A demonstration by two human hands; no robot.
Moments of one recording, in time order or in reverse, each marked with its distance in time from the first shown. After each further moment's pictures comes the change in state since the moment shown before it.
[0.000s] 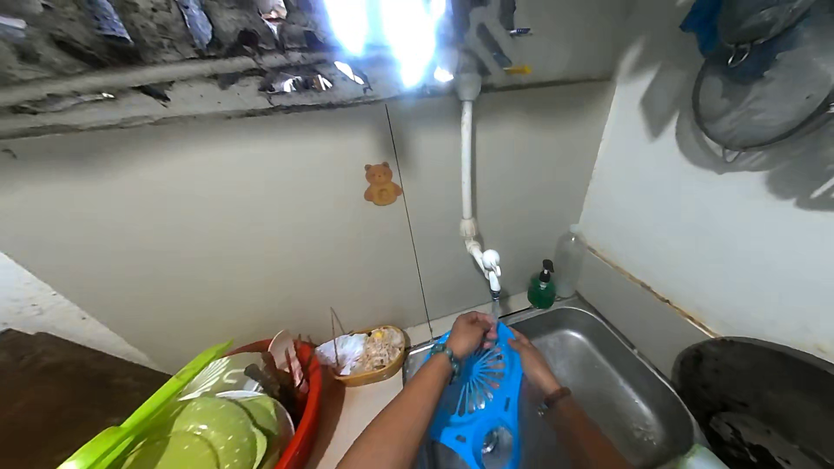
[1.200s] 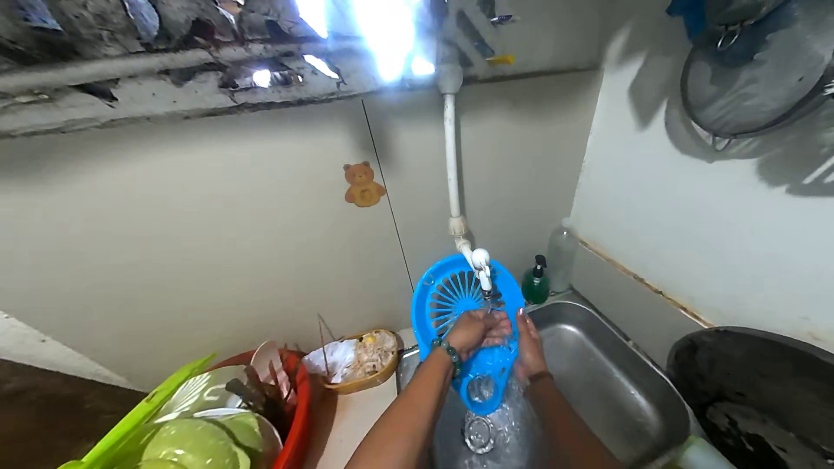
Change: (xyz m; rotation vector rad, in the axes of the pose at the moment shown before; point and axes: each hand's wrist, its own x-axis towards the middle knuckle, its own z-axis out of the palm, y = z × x) left_hand 0.021 0.005 0.014 -0.241 -0.159 -0.046; right_hand 0.057 0.018 -0.003 0.309 0.269 -0.272
